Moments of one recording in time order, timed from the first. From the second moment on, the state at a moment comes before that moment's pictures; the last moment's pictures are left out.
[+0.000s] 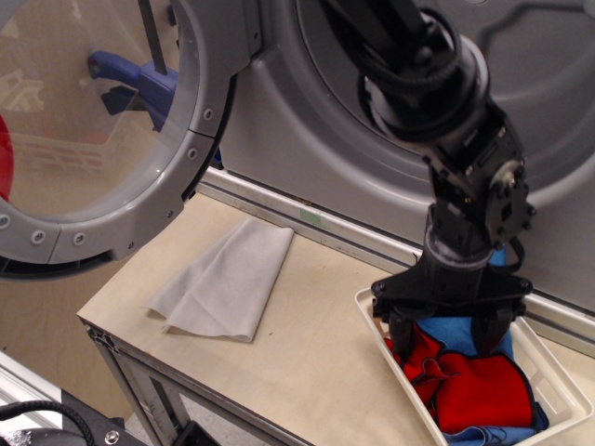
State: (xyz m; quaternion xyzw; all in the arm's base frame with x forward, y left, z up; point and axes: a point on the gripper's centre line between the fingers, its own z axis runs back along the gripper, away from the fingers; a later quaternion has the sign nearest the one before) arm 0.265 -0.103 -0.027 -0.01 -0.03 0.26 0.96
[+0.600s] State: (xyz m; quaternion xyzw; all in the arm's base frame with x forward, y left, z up) arm 0.272 -0.105 -0.054 0.01 -0.02 0.27 0.96
